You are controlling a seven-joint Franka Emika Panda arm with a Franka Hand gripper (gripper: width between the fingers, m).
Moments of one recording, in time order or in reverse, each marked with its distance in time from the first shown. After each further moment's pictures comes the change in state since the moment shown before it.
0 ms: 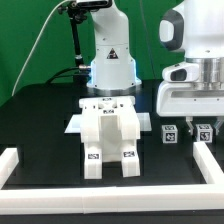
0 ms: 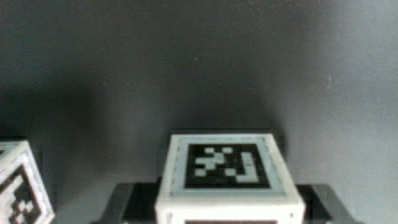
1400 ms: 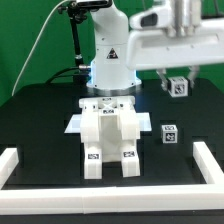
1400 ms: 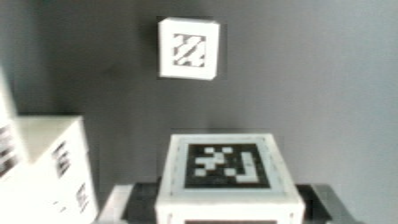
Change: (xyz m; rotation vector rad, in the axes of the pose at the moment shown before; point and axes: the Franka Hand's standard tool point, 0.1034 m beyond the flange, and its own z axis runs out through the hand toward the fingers) arm 0.049 0.072 -0.128 0.041 -0.041 -0.146
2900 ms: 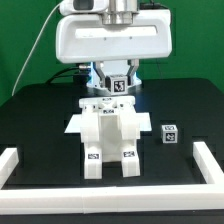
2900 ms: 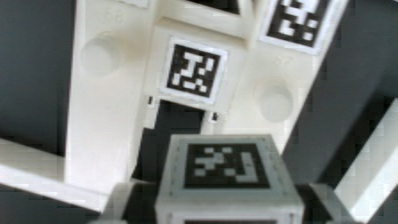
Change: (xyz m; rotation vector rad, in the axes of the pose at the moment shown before) arm 0.043 0.113 -0.003 -0.061 0.064 -0.251
